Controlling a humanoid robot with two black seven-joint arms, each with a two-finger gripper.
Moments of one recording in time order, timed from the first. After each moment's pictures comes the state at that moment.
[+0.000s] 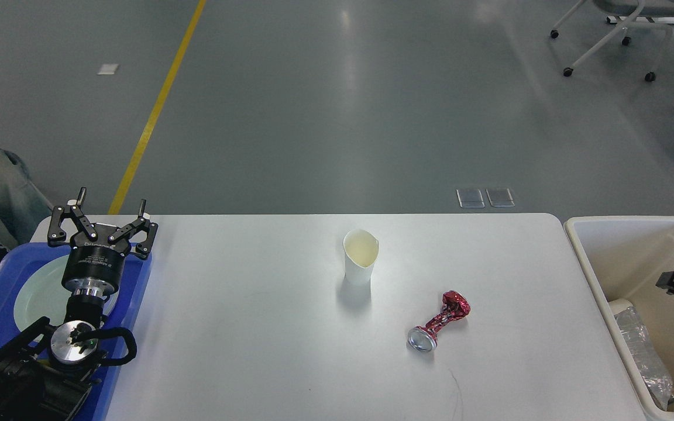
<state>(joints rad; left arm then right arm) -0.44 0.27 -0.96 -0.61 -0.33 -0.62 -0.39 0.93 -0.61 -0.66 0.36 -0.46 0.32 -0.13</state>
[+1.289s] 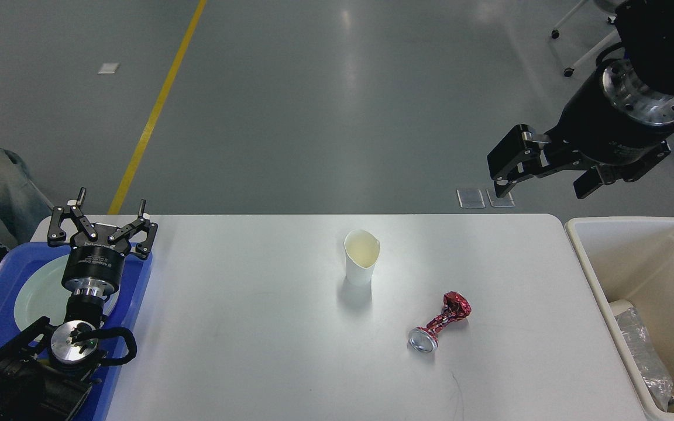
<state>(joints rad) -0.44 0.27 -0.96 -0.61 -0.33 -0.62 -0.39 2.58 -0.32 -1.30 1.58 0.02 0.77 -0.19</state>
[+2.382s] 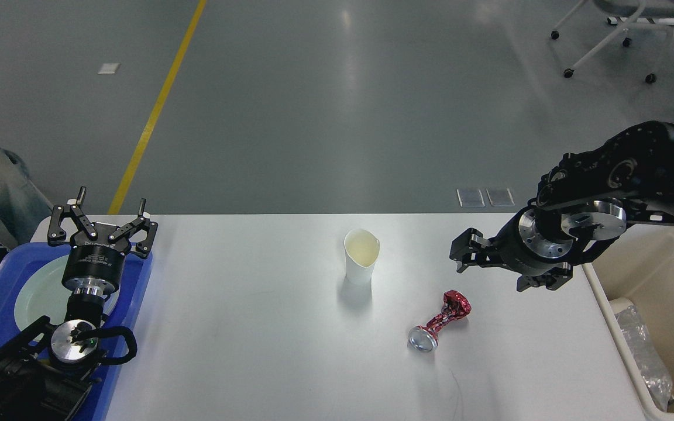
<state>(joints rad) -0.44 0.27 -0.96 -0.61 -0.33 -0.62 -0.39 1.90 -0.22 -1.19 1.49 0.21 0.20 -0.19</state>
